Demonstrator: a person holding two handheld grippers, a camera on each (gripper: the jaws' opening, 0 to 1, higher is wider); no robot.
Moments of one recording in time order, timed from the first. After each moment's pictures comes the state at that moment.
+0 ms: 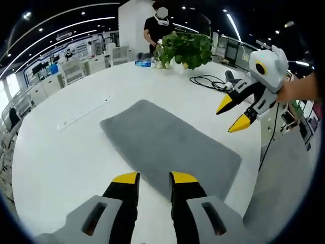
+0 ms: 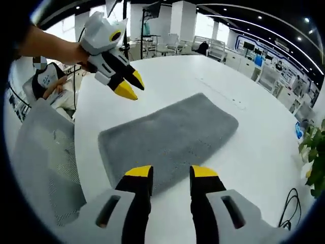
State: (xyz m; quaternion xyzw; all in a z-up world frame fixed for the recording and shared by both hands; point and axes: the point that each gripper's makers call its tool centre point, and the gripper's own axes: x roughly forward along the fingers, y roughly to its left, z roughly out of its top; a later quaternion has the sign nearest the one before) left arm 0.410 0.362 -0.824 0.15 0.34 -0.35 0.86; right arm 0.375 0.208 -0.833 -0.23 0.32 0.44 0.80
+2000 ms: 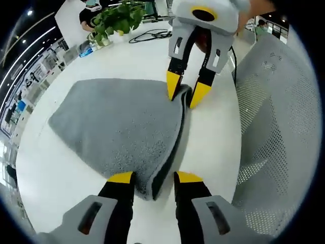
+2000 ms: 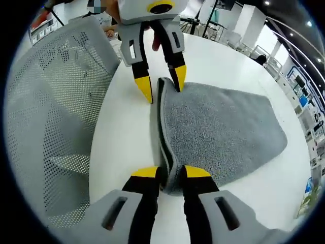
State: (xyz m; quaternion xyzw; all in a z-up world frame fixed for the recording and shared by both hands) left arm 0.311 0.326 -0.917 0.33 0.37 -0.44 0.75; right arm 0.300 0.225 -0.918 -0.37 0.29 0.58 0.67
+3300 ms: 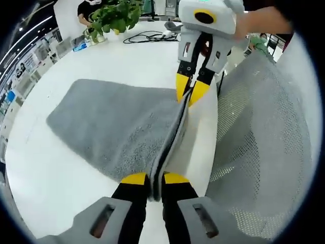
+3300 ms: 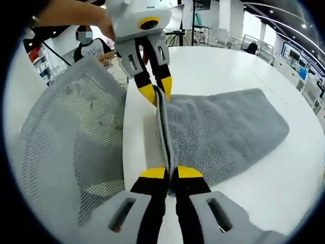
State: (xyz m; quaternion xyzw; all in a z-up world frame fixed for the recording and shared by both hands) left arm 0.284 0.328 -0.872 0.28 0.41 -0.48 0.72; right arm 0.269 0.227 -0.872 -0.26 0.33 0.60 0.68
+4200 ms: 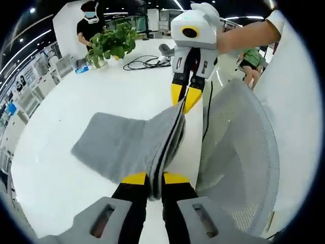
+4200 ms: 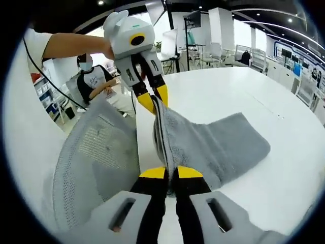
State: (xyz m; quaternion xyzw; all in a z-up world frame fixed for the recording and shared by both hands) left arm 0.284 0.334 -0.779 0.27 0.35 -0.51 0.74; right arm 0.272 0.238 -0.786 -0.16 0.30 0.61 0.71
